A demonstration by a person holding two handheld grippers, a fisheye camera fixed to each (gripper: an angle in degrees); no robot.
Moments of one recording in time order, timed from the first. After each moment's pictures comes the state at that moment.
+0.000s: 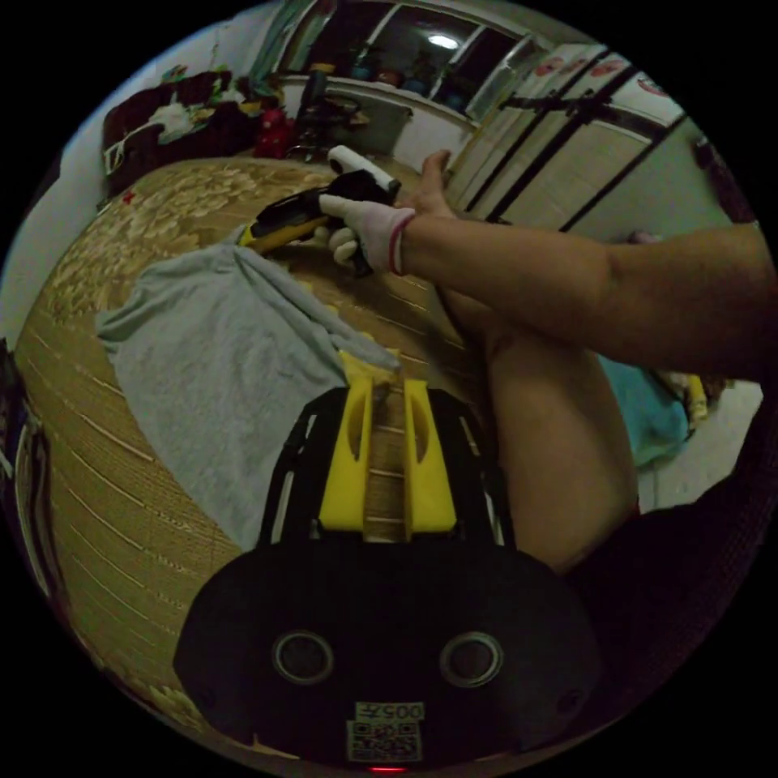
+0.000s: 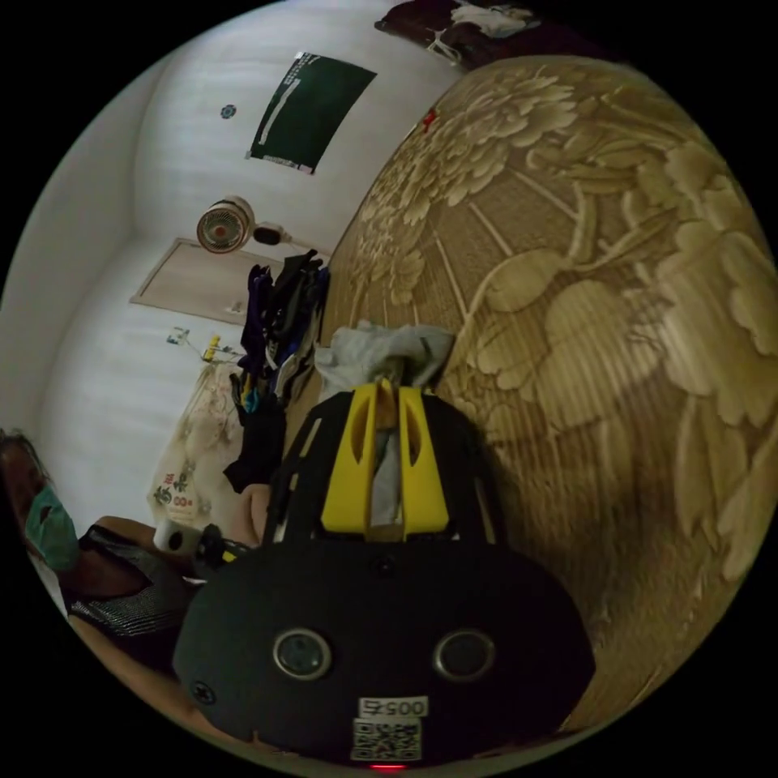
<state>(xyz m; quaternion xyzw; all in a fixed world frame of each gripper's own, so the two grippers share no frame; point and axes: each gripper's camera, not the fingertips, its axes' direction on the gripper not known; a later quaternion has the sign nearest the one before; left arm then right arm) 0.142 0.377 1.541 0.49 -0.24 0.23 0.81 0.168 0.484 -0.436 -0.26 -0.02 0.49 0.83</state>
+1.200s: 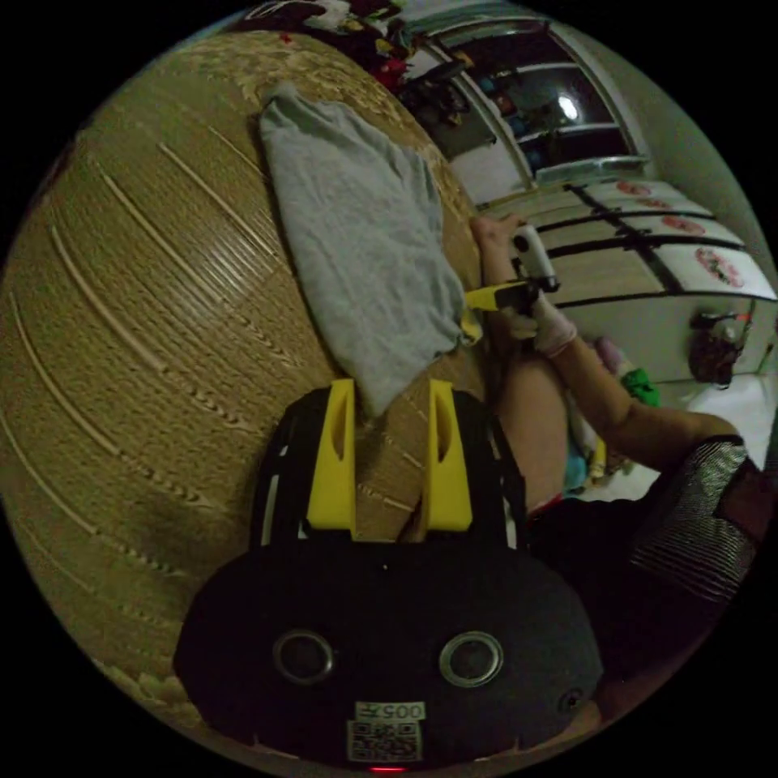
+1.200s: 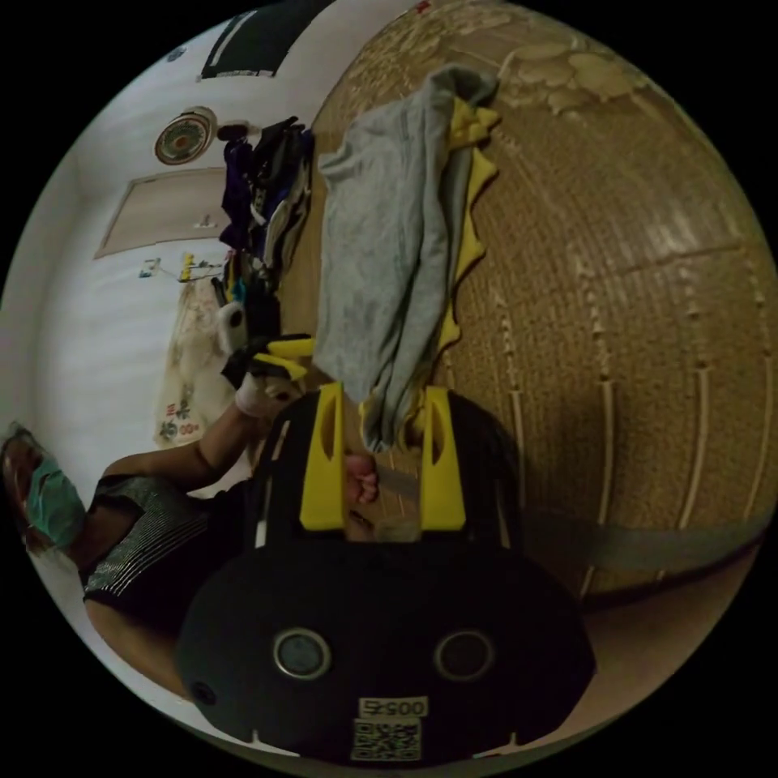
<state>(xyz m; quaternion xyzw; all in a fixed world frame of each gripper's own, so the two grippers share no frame) -0.005 0.397 1.399 0.46 0.04 0.14 0.88 0.096 0.539 -0.518 -0.43 -0.11 0.51 0.74</state>
